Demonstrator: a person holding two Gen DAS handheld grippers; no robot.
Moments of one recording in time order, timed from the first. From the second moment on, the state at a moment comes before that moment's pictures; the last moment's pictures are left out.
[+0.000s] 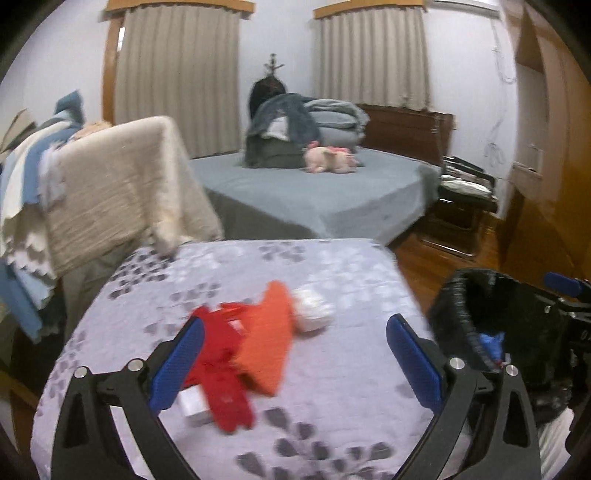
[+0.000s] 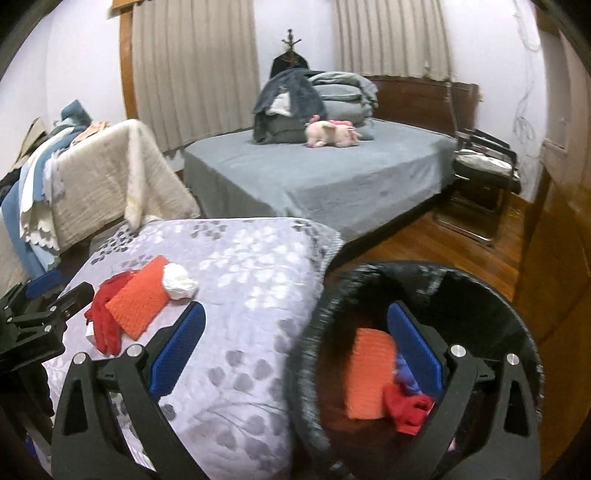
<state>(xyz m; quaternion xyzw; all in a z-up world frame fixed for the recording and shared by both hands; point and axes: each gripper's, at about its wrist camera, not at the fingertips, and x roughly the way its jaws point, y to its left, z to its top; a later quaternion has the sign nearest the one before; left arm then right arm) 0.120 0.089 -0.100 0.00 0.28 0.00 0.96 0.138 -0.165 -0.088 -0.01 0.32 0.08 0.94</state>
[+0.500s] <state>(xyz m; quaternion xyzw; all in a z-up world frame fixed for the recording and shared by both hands) 0.147 0.174 -0.137 -0.03 0.30 0.09 0.95 0.206 -0.080 -0.138 -0.03 0.34 0.13 0.93</state>
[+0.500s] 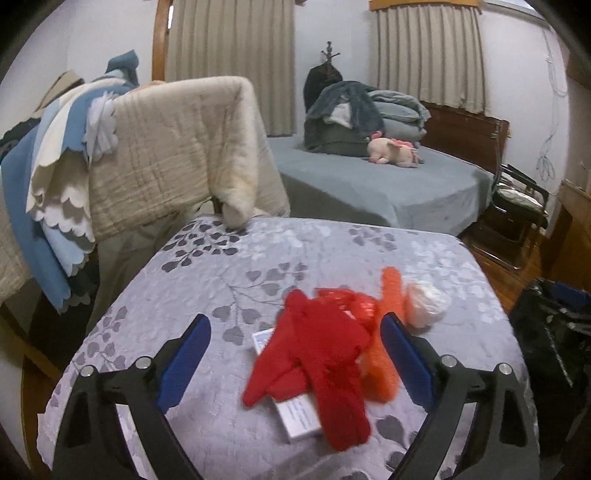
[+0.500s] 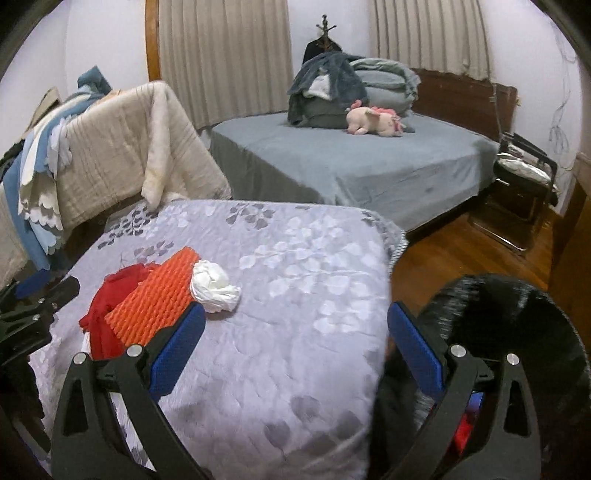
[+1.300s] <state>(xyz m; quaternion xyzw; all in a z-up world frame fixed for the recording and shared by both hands) 0.172 0.200 -0.160 -0.06 0.32 0.10 0.94 0.267 -0.003 -0.195 -0.06 0.40 0.21 0.89</state>
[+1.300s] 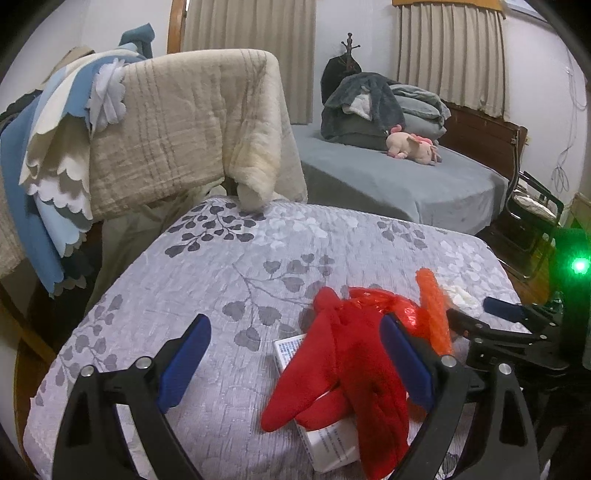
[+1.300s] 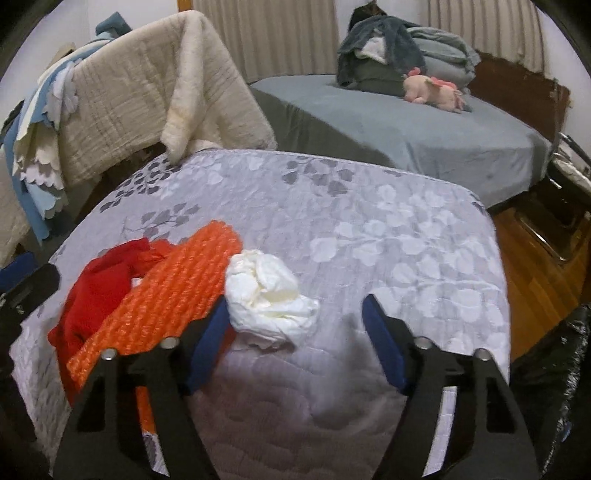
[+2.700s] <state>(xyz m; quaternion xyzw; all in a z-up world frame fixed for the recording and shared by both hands) 0.168 0.100 -0.168 -0.01 0.34 -0.01 0.94 0.209 -0.092 -0.162 0.00 0.39 0.19 0.90</state>
